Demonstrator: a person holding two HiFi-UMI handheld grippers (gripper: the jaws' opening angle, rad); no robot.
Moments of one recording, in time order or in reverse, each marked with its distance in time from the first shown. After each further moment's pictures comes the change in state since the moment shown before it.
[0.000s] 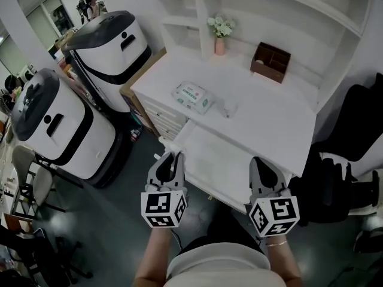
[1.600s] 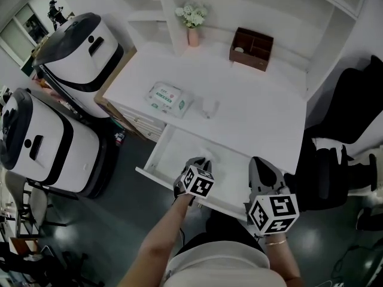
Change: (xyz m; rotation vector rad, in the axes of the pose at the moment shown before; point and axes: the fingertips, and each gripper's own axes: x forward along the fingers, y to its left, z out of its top) left arm 0.156 -0.113 -0.223 0.354 0.682 -0.372; right arm 0.029 -0.074 -0.029 0.086 0.114 -0.142
